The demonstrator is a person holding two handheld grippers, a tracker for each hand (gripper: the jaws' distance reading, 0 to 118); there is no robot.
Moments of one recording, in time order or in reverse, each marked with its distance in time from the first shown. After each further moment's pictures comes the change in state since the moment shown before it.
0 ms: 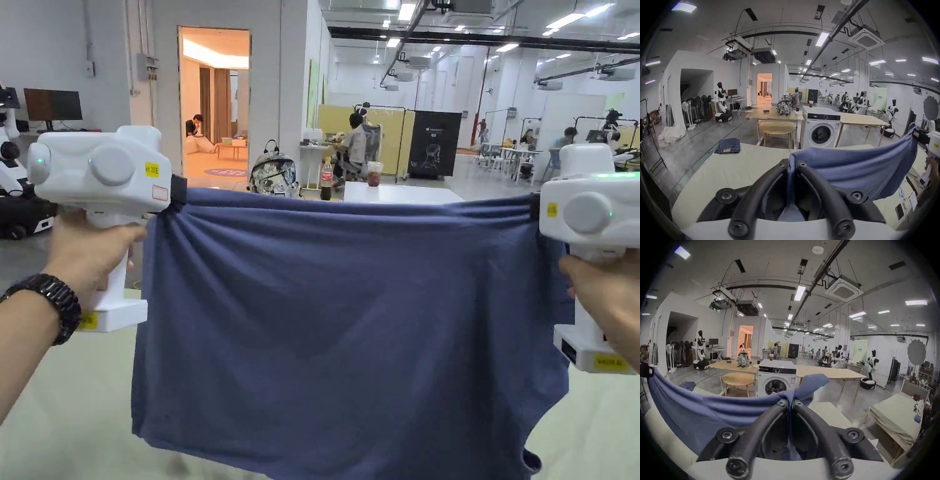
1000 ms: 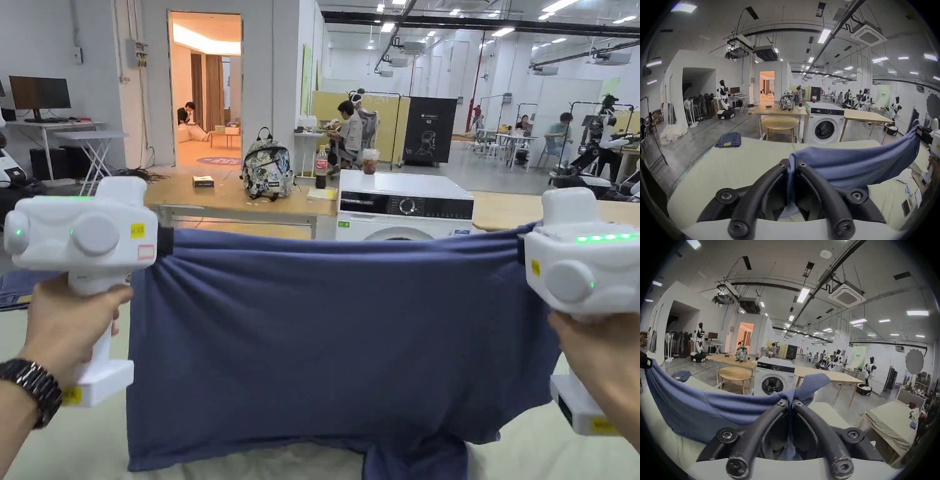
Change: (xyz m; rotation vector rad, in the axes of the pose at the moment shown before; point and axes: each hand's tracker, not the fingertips) left arm 0.001 -0.094 -0.009 -0.036 0.013 0.007; right arm -0.016 -0.087 0.010 0.002 -0.019 0.090
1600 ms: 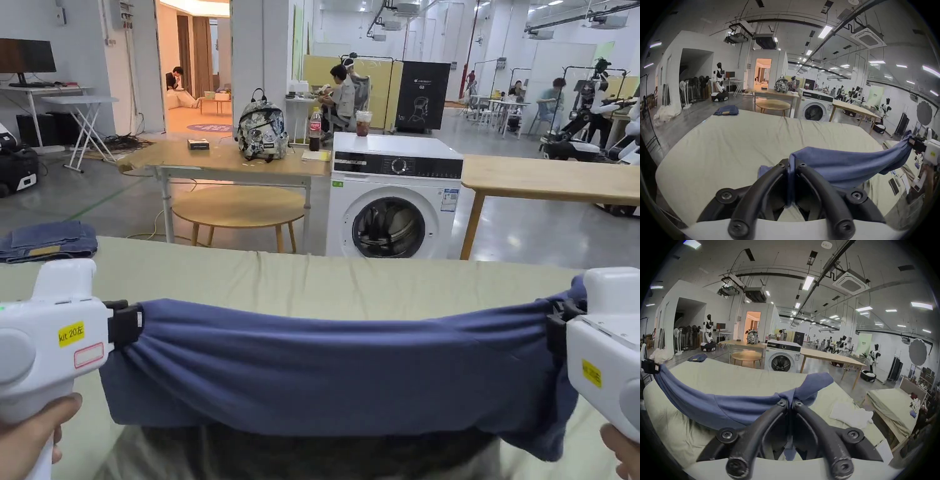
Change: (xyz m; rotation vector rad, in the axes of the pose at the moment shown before) left arm -0.020 -0.157 0.149 -0.100 -0.096 0.083; right arm 0.019 -0.109 0.189 -0.139 0.081 -0.017
